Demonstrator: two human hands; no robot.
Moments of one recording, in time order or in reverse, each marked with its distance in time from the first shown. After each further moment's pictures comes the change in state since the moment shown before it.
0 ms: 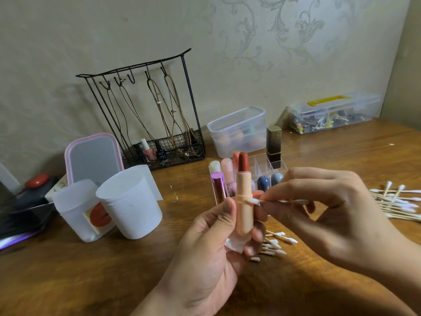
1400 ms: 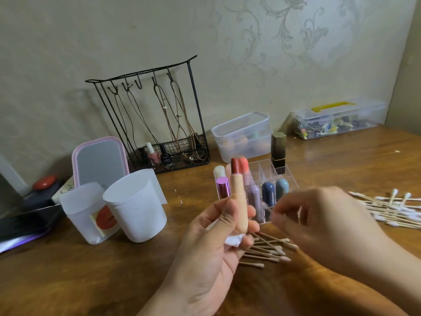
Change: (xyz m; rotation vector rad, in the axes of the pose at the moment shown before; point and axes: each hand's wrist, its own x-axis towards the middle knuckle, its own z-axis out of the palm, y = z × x) left_hand 0.001 0.012 0.012 0.010 0.348 0.001; right_hand 0.003 -0.012 0.007 -0.442 -0.166 0.490
